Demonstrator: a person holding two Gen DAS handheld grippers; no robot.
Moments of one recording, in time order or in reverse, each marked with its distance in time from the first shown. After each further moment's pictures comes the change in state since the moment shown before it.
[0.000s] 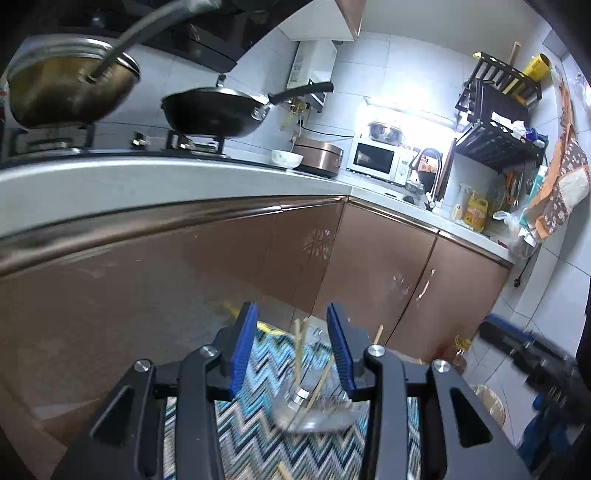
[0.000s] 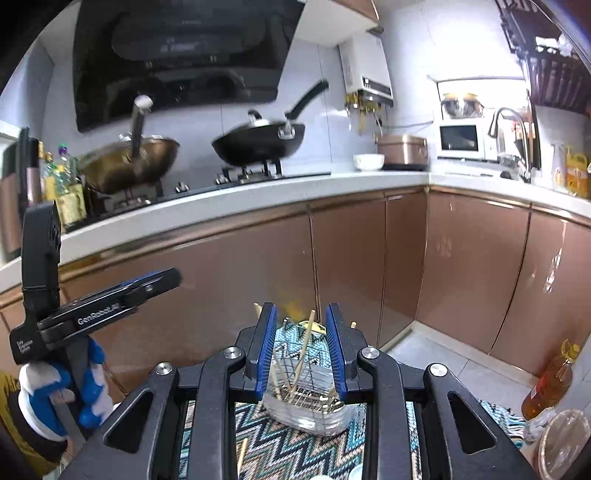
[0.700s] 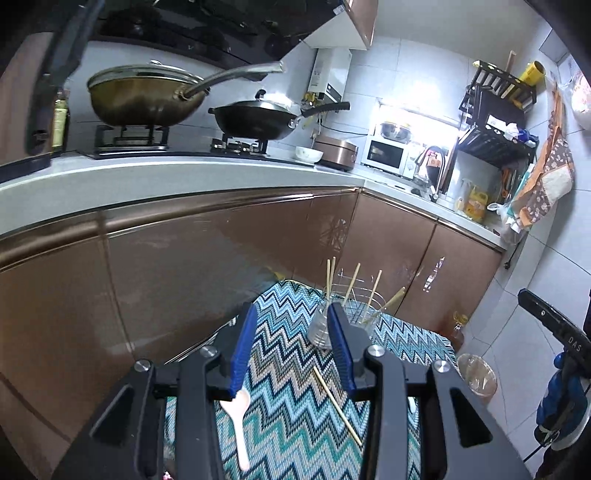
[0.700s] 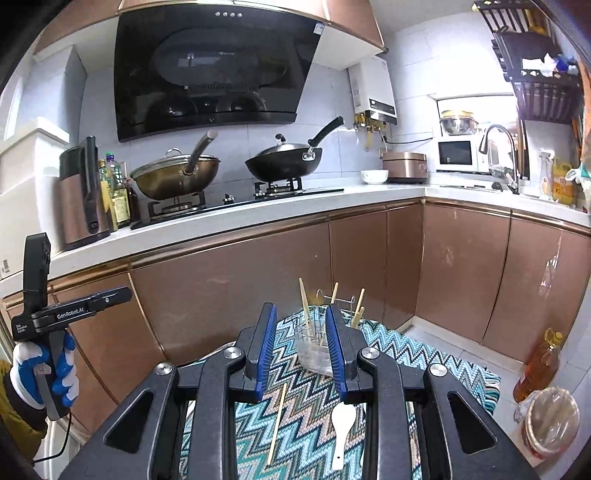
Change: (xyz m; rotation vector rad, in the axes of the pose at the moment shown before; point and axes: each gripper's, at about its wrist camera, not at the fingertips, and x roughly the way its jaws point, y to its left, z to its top) left arm -0.203 0.039 -0.051 -0.026 0.032 0.061; right arm -0.162 0.043 -0.030 -0.008 -0.031 0.030
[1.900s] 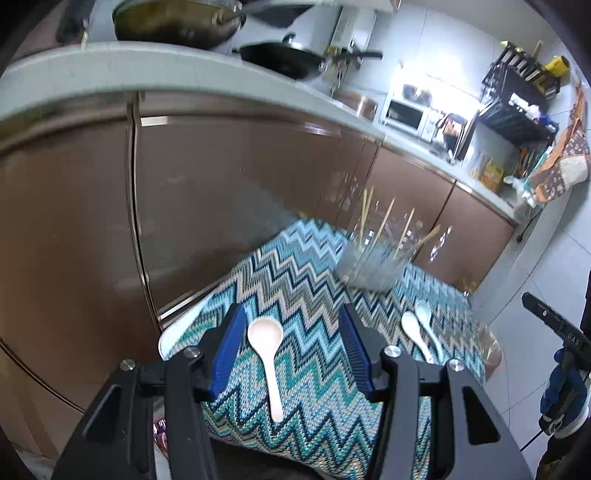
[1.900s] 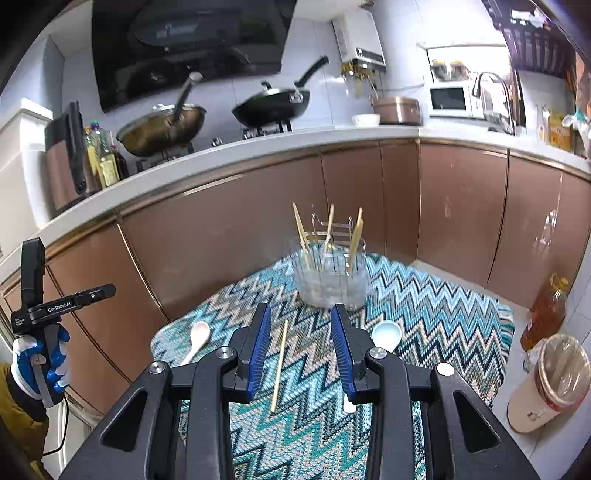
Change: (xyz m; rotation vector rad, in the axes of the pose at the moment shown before) left arm 0.042 0.066 -0.068 -0.053 0.204 0.007; right arm 0.031 -0.018 -0.074 0.073 0.194 -0.009
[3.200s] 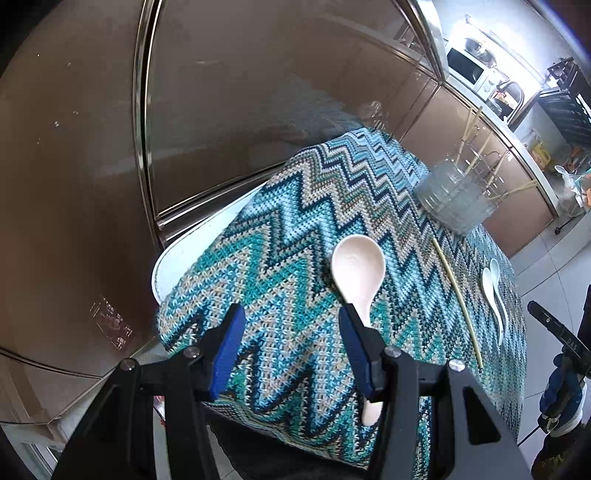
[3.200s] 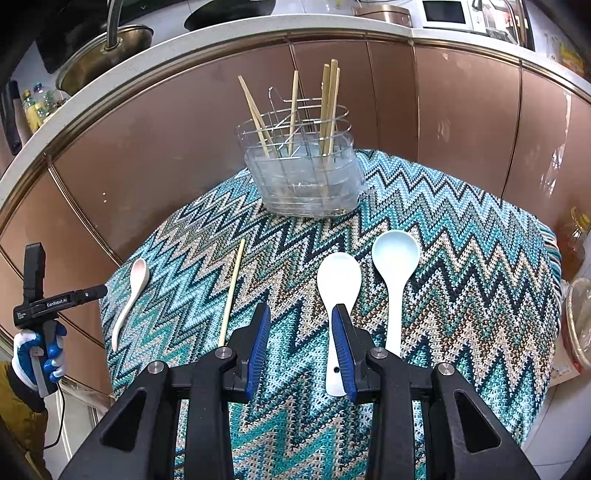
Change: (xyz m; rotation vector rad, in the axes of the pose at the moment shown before) left arm 0.135 0.091 -0.054 -0.151 0.300 0.036; right arm 0.137 -0.043 -0.057 0.079 0.310 -0.016
